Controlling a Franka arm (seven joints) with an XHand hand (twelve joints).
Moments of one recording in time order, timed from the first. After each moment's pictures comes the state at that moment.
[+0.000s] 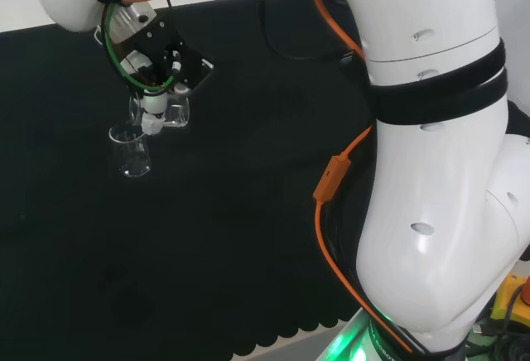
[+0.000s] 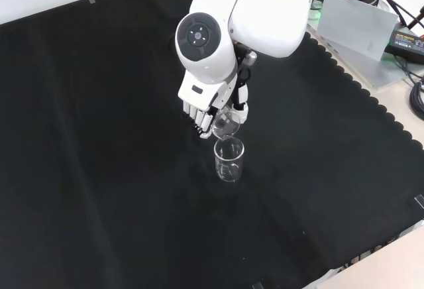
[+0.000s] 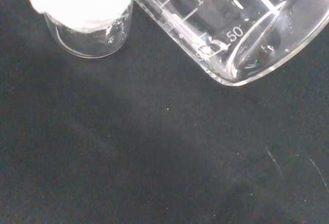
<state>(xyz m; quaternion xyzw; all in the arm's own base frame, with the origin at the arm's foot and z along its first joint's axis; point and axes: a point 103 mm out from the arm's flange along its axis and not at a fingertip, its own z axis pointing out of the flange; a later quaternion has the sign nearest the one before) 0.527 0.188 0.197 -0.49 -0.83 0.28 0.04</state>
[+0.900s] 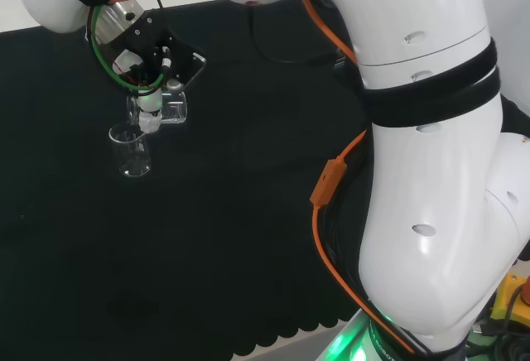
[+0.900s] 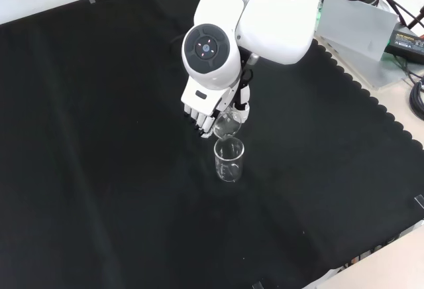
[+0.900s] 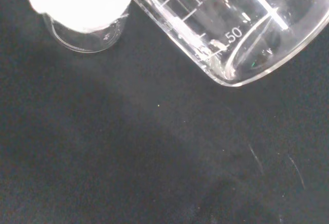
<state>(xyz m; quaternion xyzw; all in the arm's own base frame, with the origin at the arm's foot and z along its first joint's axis) 0.528 0.196 0.206 -0.48 -0.82 0.31 0.02</state>
